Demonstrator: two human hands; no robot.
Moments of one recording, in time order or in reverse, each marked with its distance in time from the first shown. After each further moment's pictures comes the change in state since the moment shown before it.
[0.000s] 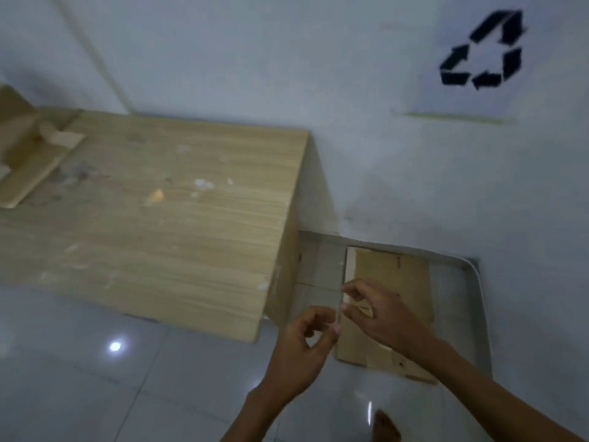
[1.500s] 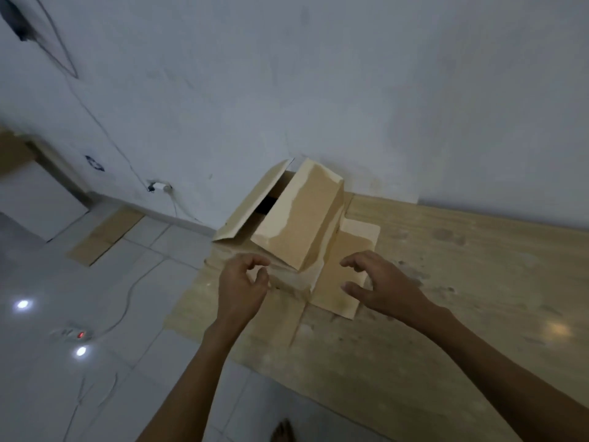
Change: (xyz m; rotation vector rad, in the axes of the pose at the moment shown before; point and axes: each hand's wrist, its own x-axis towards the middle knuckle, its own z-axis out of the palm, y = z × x) left_hand 0.137 -0.134 -0.946 0.393 0.679 0.163; right_hand 0.499 -0.649 0.372 -0.046 0.007 -0.332
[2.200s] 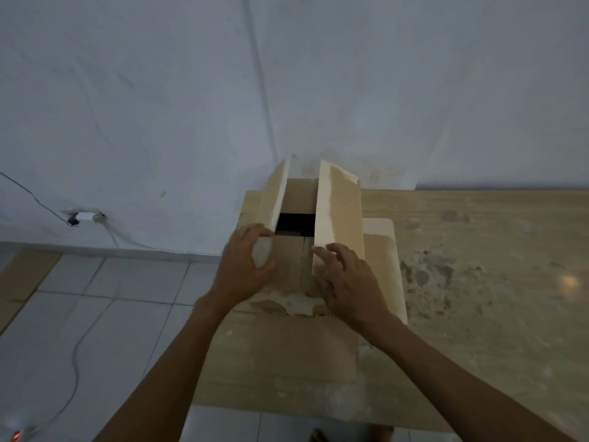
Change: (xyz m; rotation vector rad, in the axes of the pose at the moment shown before) left_hand 0.198 -0.105 -0.041 -0.037 -0.441 0.479; right_hand 0.135 -0.108 0.128 -0.399 0.350 0.199
